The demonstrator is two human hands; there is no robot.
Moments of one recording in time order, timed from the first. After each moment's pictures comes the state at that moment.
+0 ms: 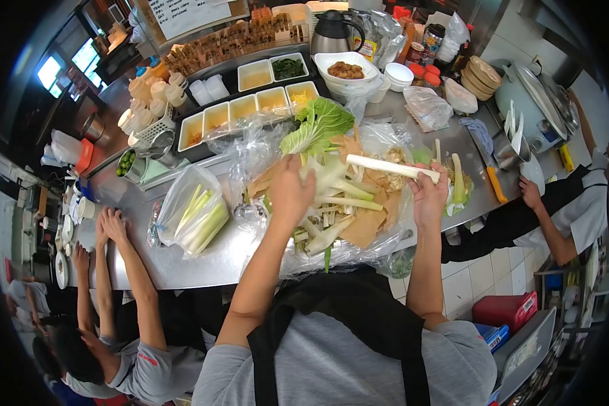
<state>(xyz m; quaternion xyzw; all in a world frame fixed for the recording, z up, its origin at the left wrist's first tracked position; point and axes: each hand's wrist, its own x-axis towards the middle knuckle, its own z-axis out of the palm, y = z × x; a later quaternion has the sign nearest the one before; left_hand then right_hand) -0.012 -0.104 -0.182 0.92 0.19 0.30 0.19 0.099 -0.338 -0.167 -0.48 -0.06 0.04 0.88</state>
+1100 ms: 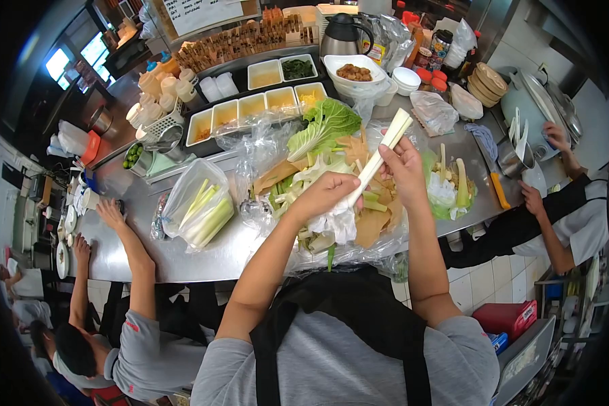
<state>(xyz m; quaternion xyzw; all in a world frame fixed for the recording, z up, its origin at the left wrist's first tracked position) -0.001 -0.131 -0.159 0.64 -0.04 -0.06 0.77 0.098 -0.279 -0.123 -0.60 -0.25 0.19 0.74</state>
